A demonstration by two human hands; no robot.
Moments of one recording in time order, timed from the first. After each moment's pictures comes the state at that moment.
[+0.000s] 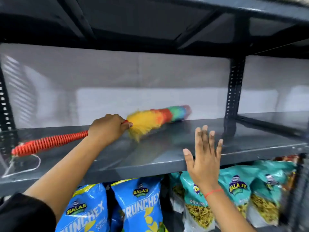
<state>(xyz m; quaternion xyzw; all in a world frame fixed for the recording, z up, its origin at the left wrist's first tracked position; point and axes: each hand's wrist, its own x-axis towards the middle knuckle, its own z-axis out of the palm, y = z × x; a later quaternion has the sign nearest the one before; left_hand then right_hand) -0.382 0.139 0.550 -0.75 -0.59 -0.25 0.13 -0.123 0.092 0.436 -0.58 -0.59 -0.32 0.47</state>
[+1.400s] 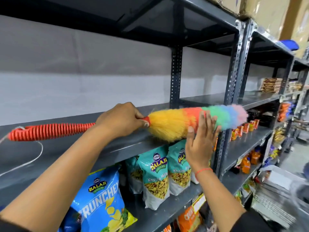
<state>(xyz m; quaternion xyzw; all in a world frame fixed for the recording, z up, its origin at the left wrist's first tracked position) -0.265 0.084 0.561 -0.89 -0.37 -0.24 -0.09 -0.061 0.025 0.440 -0.63 -0.41 -0.35 0.56</state>
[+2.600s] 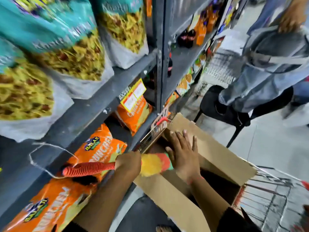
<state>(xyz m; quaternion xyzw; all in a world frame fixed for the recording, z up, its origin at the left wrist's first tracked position) -0.036 0.017 0.029 -0.90 -0.30 0.31 -0.03 0.062 -0.117 -0.023 -0.90 -0.39 -0.02 0.21</state>
